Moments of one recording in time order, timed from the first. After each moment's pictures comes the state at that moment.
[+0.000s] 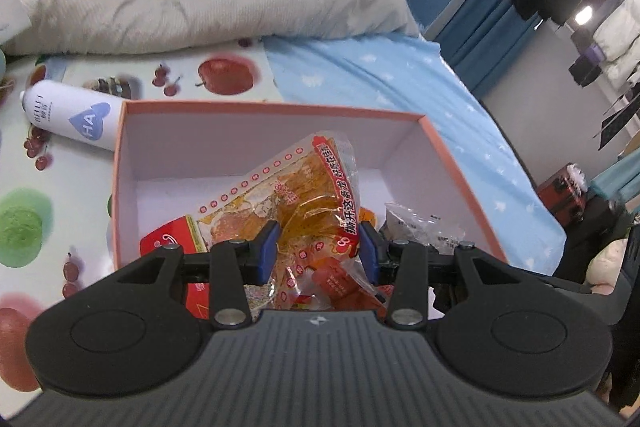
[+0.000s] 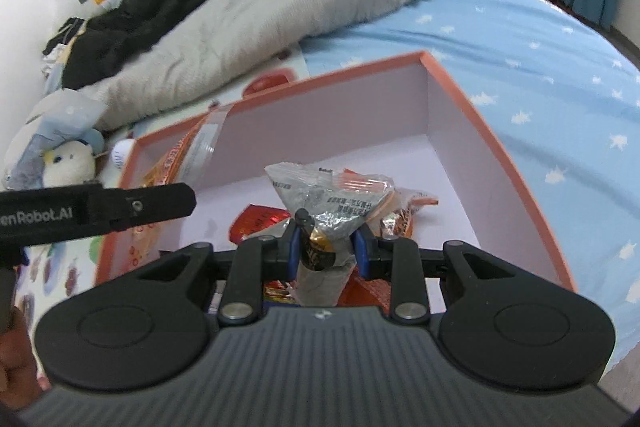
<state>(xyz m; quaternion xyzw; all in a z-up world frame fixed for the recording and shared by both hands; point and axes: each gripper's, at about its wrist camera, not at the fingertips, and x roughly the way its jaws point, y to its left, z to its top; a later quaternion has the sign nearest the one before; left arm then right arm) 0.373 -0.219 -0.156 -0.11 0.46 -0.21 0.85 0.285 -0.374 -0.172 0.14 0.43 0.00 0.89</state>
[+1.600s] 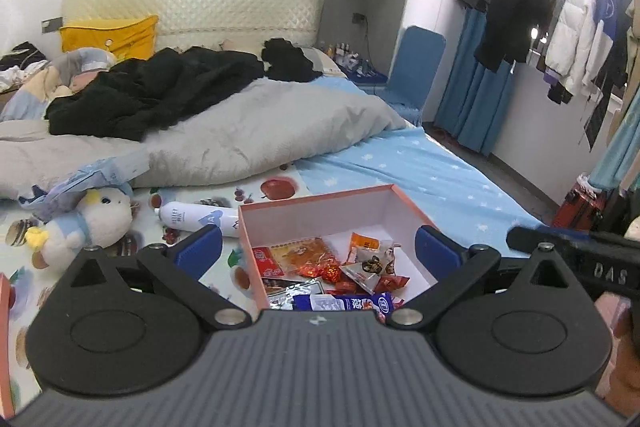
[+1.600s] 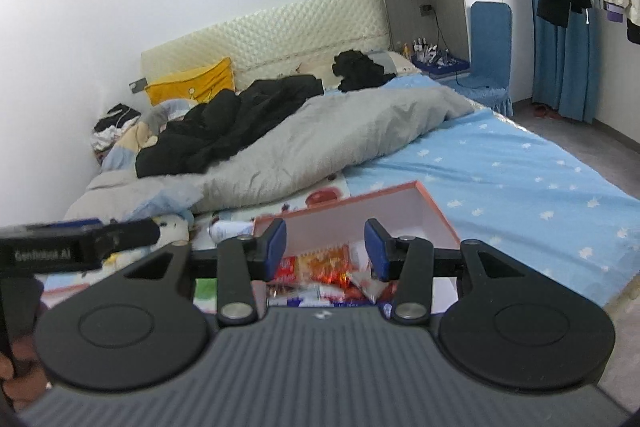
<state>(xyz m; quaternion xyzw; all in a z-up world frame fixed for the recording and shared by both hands) 0.116 -0.119 0.043 -0.02 0.28 -0.18 0.94 0.064 -0.334 0.003 0.12 0.25 0.00 0.96</state>
